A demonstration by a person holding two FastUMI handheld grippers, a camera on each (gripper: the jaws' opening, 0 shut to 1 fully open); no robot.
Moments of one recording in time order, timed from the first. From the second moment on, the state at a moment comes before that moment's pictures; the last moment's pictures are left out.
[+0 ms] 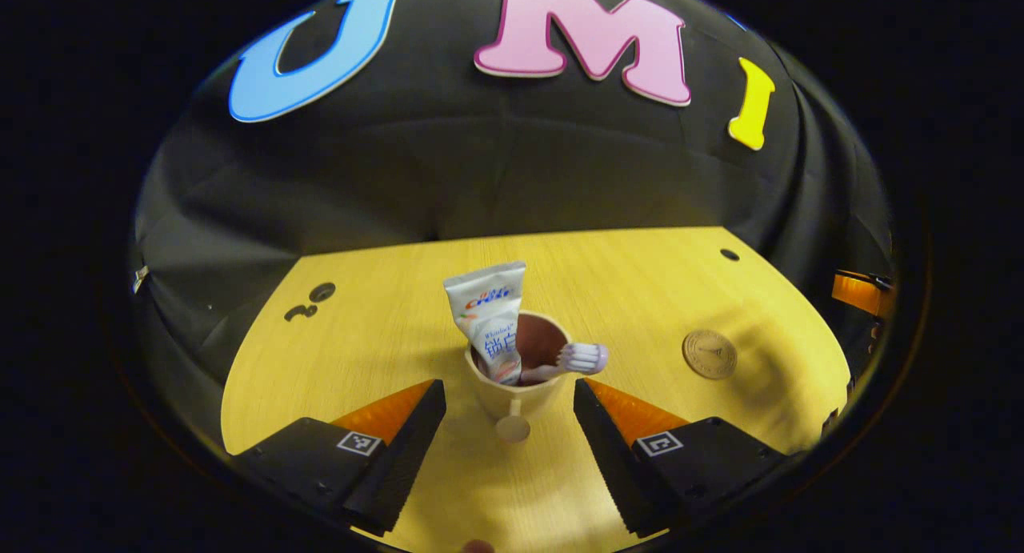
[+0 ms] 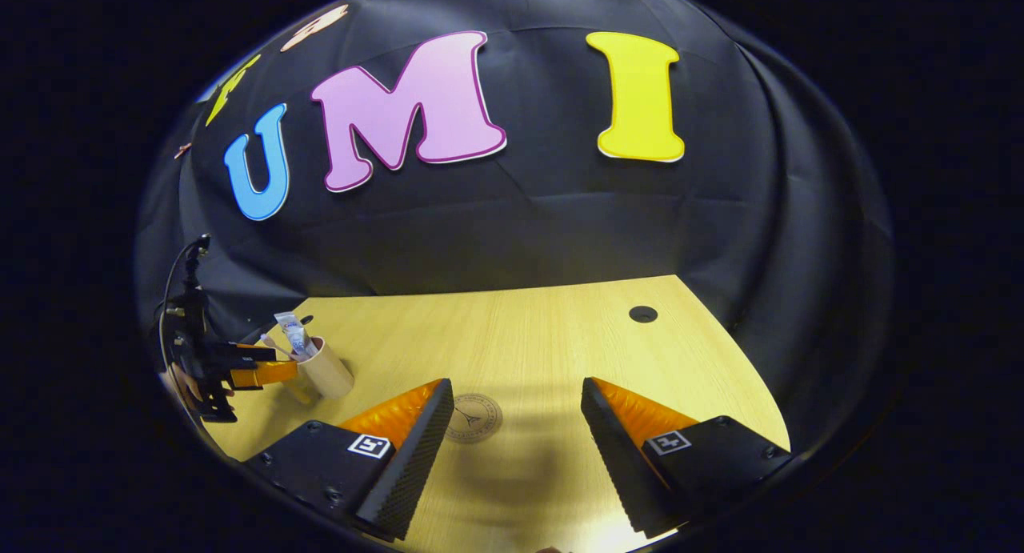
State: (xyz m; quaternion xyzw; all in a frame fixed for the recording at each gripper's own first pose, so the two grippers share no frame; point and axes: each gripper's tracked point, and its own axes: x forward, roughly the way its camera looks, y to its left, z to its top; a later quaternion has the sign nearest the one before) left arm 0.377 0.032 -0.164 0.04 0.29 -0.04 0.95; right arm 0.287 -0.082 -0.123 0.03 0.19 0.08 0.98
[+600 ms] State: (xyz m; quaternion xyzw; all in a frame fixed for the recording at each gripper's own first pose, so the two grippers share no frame) left arm 0.390 0.032 -0.201 0.05 0.49 -0.03 0.87; right arm 0.263 -0.178 -0.159 0.10 0.24 -0.01 0.97
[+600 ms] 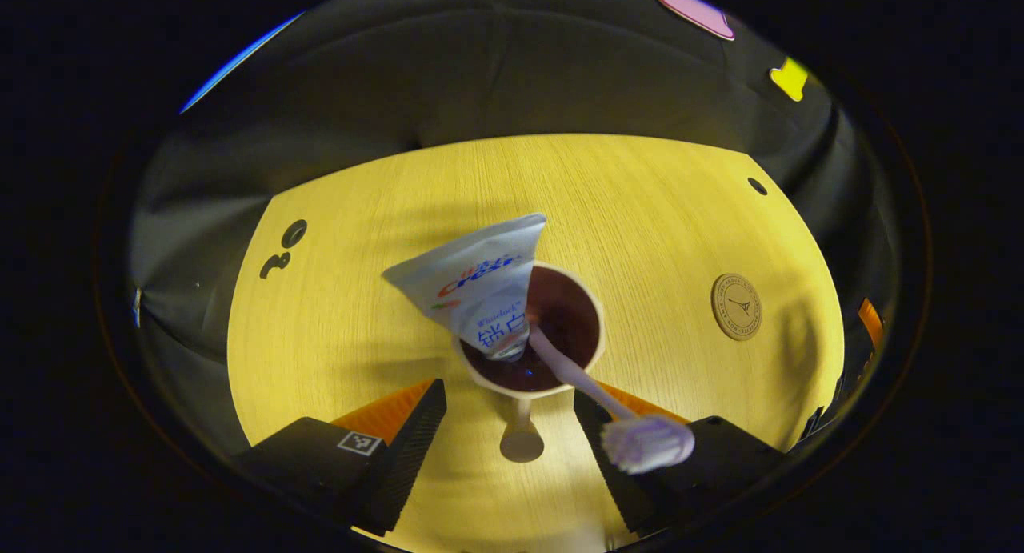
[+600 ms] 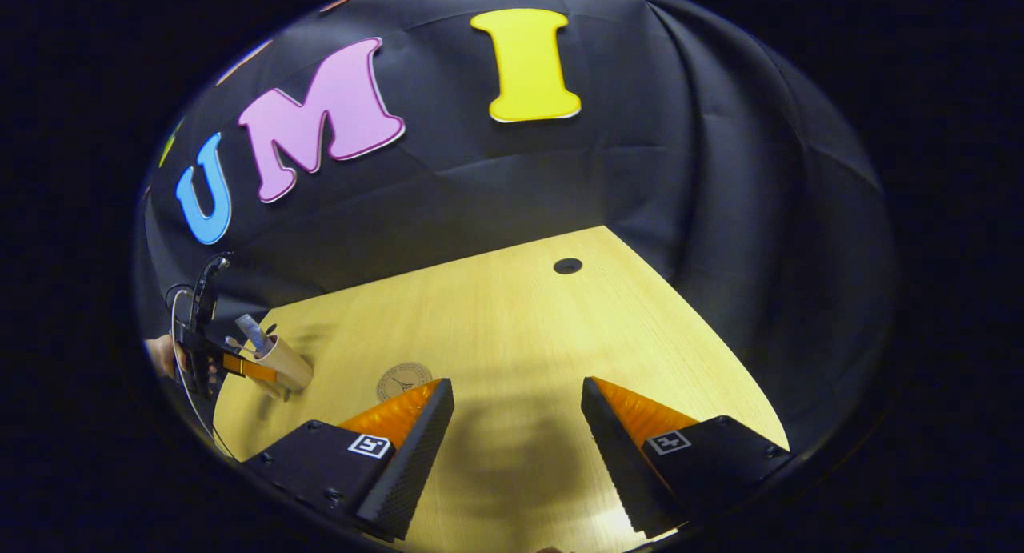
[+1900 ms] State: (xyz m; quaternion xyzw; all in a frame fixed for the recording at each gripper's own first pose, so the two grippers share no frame) left arm 0.386 0.022 -0.224 0.05 0.56 -0.05 0.83; right arm 0.247 -0.221 -0.168 0.12 0.24 -0.06 0.96
